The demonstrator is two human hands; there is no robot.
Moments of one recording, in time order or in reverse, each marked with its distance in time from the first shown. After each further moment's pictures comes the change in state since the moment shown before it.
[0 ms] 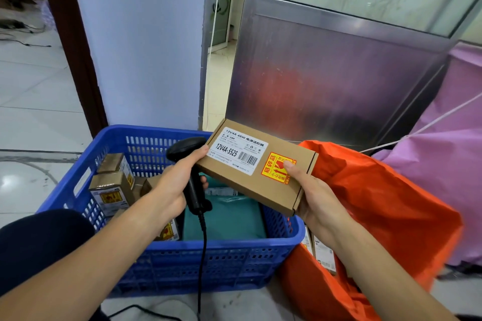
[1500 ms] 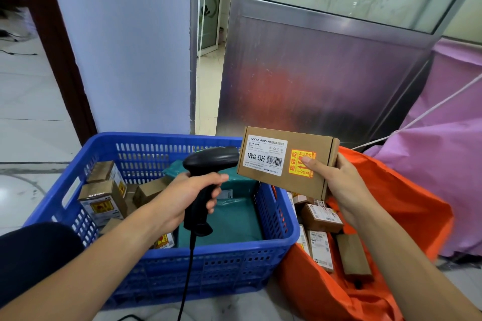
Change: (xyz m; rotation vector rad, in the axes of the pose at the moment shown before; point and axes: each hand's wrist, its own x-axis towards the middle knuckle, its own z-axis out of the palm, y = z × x) left_hand -0.027 -0.007 0.015 0.310 -0.385 0.067; right_hand 0.021 -0.027 -0.057 -0.347 0.222 -0.230
